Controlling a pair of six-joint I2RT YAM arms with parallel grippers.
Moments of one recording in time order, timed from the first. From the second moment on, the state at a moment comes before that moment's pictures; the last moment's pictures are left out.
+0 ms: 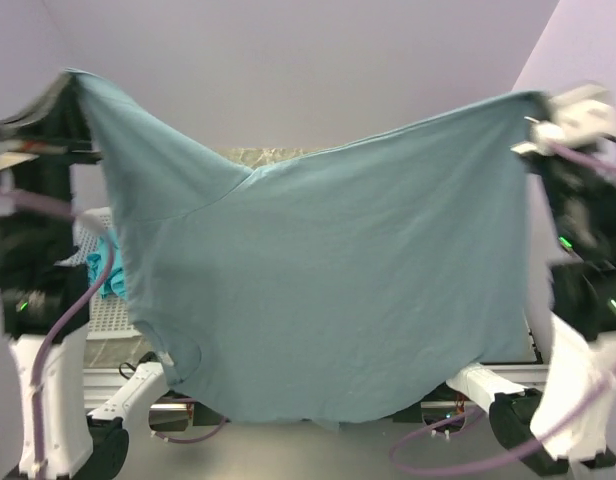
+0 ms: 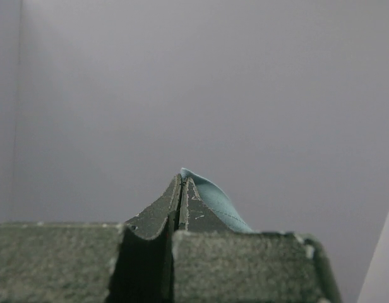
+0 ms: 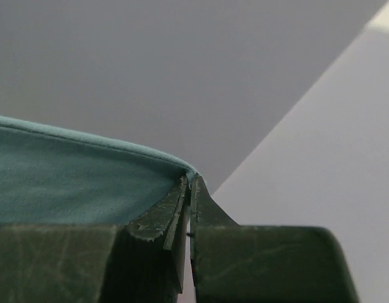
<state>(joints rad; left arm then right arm) -0.07 0.89 1.65 0.00 -0.02 -0.24 0.10 1.05 2.02 -0.61 -0.05 -0.62</state>
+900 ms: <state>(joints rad) -0.02 2.17 1.76 -0.07 -0.08 -0.28 0.19 2.33 1.96 -0.31 -0.07 -0.67</state>
